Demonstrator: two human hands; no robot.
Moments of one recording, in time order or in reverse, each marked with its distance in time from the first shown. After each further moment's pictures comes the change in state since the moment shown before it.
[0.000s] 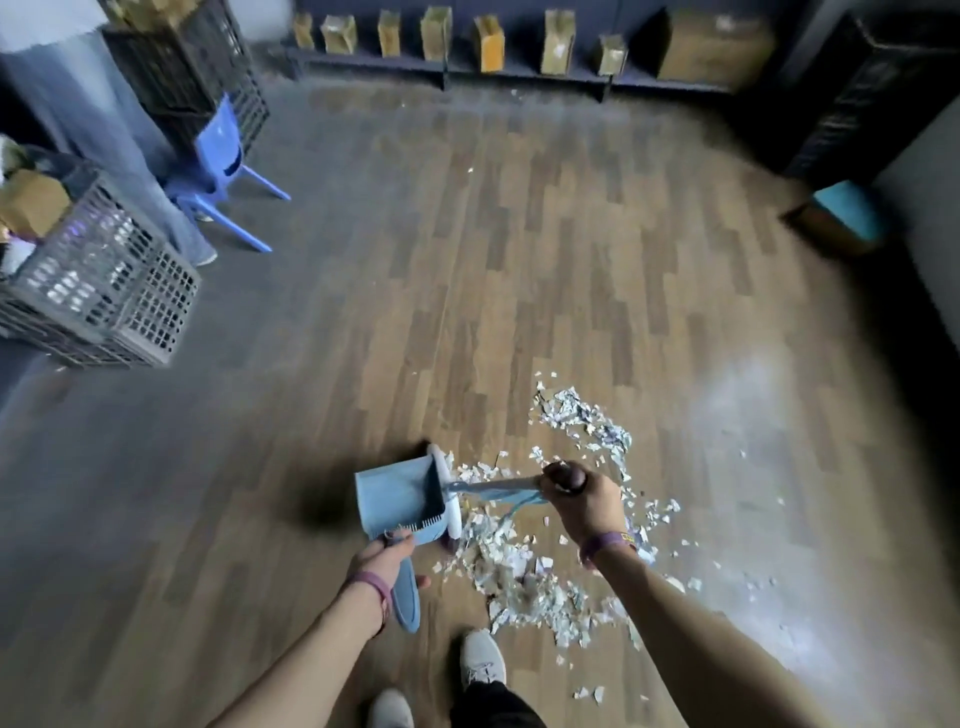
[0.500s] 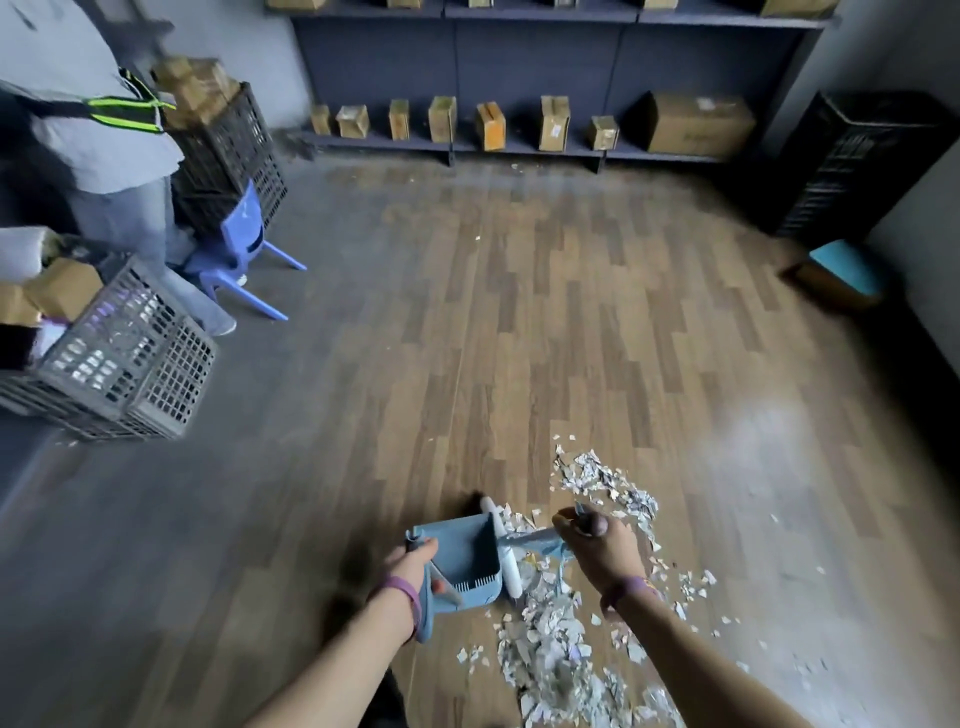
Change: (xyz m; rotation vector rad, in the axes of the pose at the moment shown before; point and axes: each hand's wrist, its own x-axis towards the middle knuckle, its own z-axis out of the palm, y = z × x) left_hand 0.040 0.112 0.009 0.023 0.004 0.083; right_hand 0.033 -0.072 0.018 -0.024 -0.064 -0.005
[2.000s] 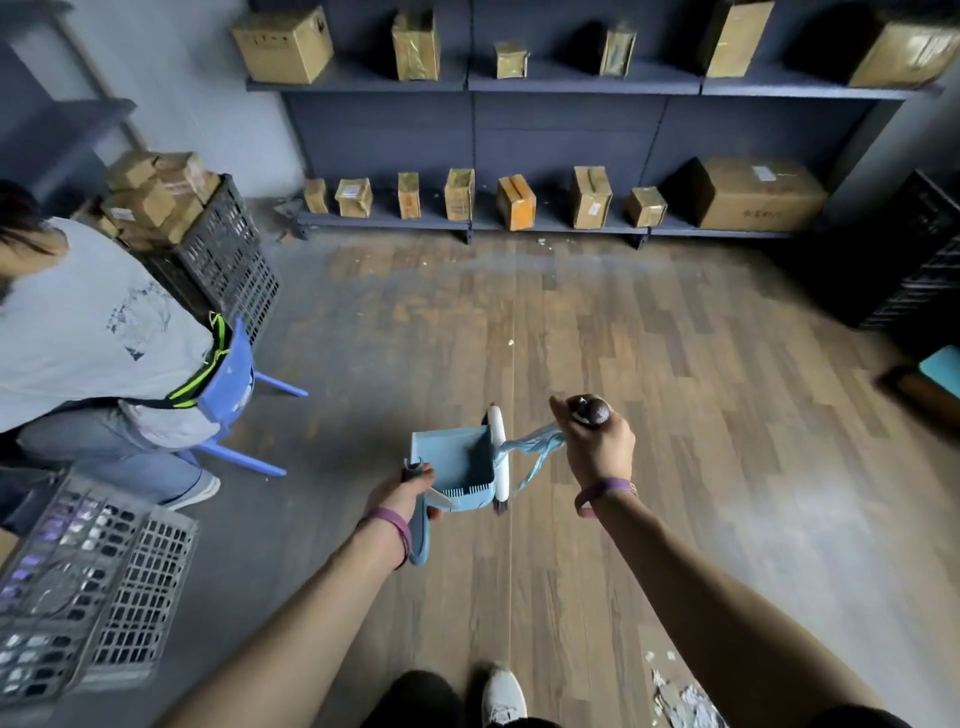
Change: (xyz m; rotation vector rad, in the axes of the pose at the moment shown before) left_hand 0.349 0.645 0.097 -0.011 -0.179 0.207; right_hand 0.564 -0.506 0.048 0.425 0.389 -0.080
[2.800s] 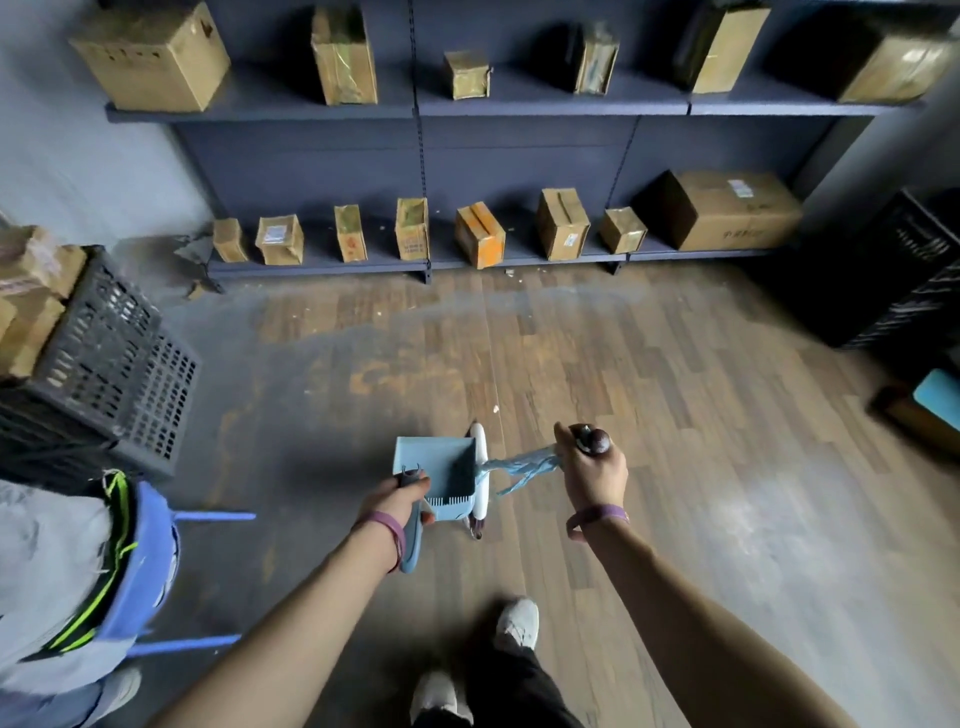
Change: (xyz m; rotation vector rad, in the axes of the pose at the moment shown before) left_hand 0.354 0.272 0.070 0.150 -0.099 -0.107; right_hand 0.319 -0.088 0.231 0.093 0.183 0.219
